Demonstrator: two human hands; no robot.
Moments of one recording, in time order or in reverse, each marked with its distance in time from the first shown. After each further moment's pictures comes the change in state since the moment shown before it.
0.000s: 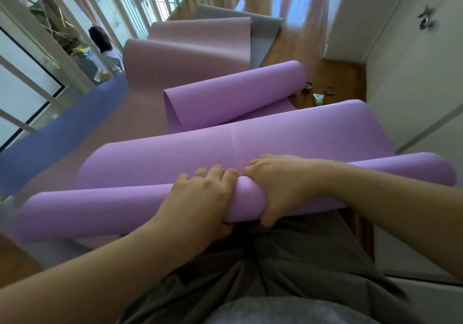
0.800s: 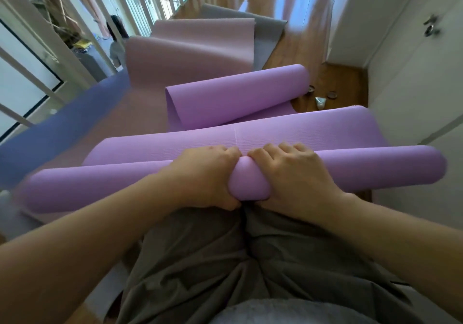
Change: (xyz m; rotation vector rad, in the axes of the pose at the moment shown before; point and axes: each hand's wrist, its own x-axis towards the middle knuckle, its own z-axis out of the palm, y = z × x) left_hand 0.043 -0.033 -0.009 -0.117 -0.129 0.016; right_hand 0.001 0.005 0.035 -0.346 0.668 0.149
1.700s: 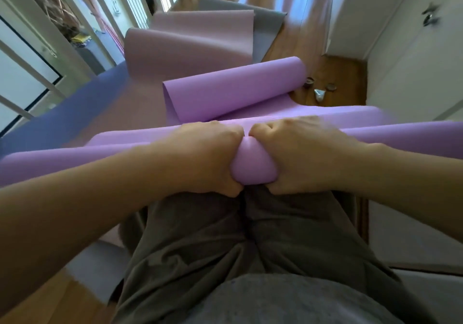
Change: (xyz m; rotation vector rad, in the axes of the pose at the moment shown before) left_hand -0.017 0.017 -0.031 0.112 0.060 0.019; right_hand 0.006 0.009 -0.058 0.089 -0.223 -0.117
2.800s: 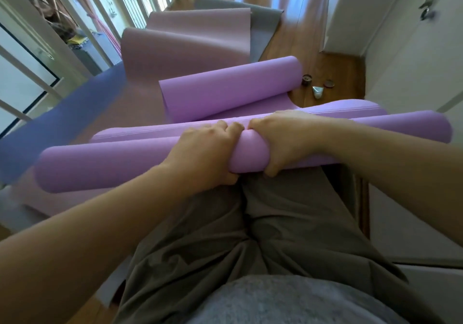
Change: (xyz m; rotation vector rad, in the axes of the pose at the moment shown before) left_hand 0.012 -0.004 0.042 0.061 0.188 -0.030; right_hand 0.038 0.018 0.015 0.097 -0.303 0.120
